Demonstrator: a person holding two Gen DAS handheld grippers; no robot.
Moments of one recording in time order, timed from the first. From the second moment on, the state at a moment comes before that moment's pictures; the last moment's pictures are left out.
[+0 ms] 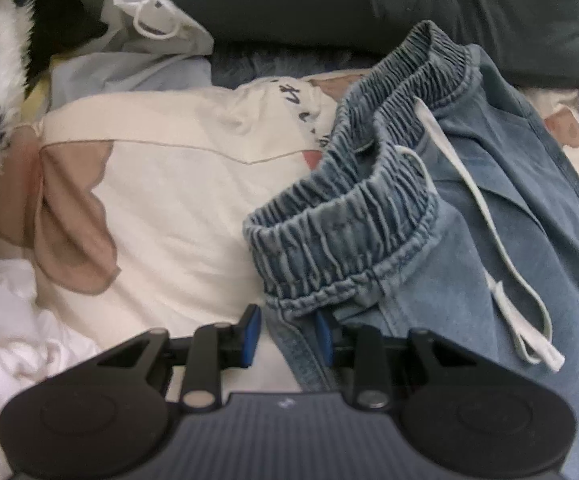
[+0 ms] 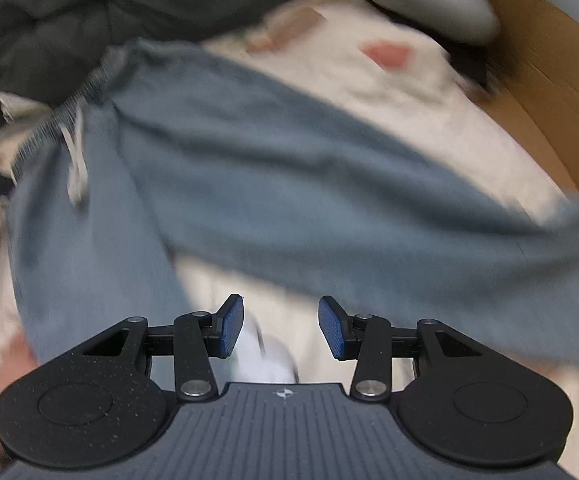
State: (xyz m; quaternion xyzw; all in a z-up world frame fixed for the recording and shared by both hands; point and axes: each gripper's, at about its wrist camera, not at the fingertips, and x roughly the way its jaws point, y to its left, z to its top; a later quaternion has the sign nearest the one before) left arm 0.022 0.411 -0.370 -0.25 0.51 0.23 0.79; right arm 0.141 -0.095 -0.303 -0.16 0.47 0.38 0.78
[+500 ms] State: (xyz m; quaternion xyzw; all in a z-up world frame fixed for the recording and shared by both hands) left arm 0.015 0.394 -0.371 -0.23 0.47 0.26 0.81; right arm 0.260 0.088 -0.303 -0.19 0.39 0.52 0.73
